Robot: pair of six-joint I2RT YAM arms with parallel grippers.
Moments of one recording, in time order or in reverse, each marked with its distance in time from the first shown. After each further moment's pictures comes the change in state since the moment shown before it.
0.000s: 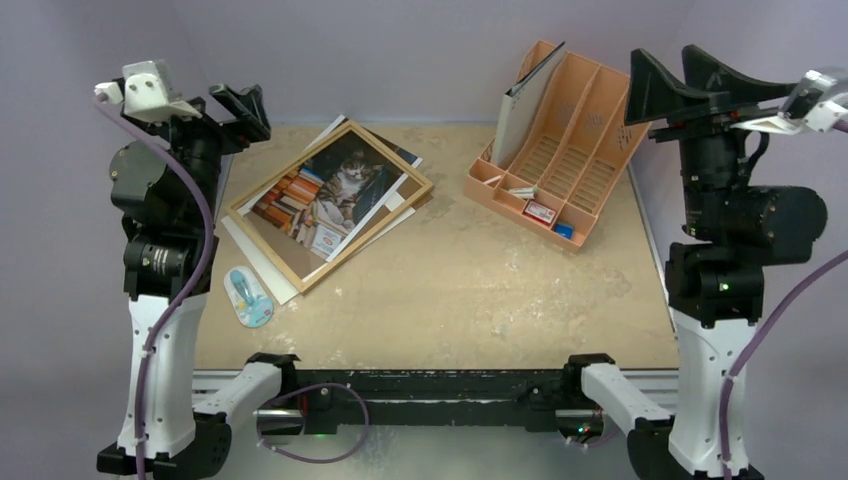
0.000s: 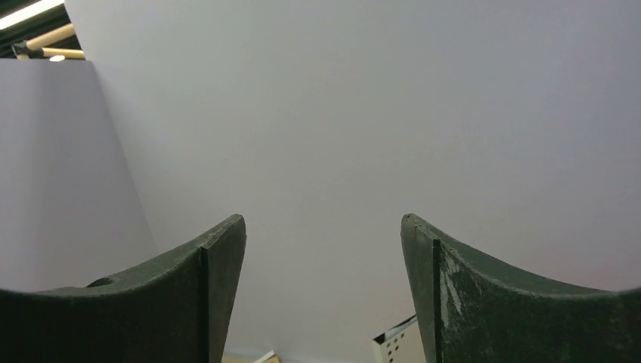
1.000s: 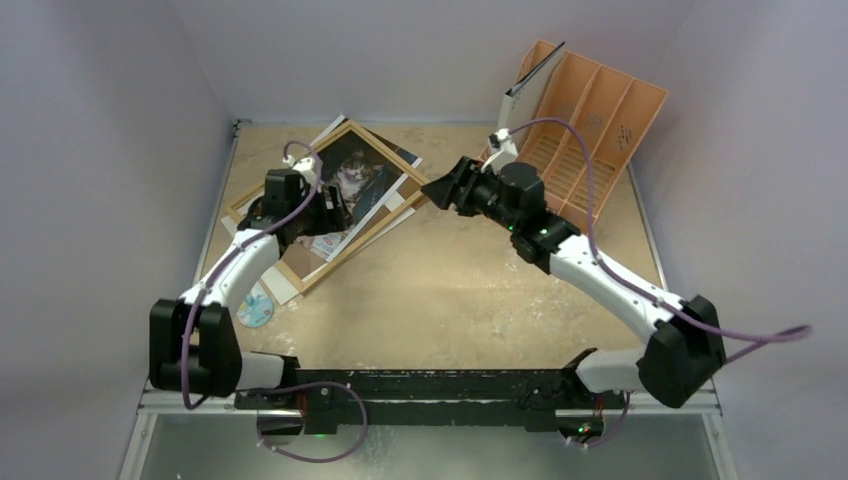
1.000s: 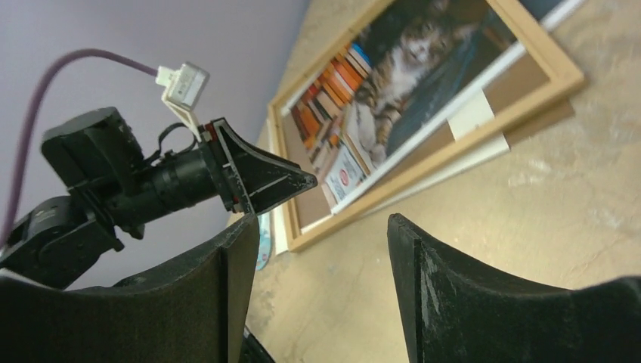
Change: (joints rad) left arm 0.000 0.319 -0.648 0.043 0.395 -0.104; right arm 0.538 0.322 -0.598 0.106 -0.024 0.420
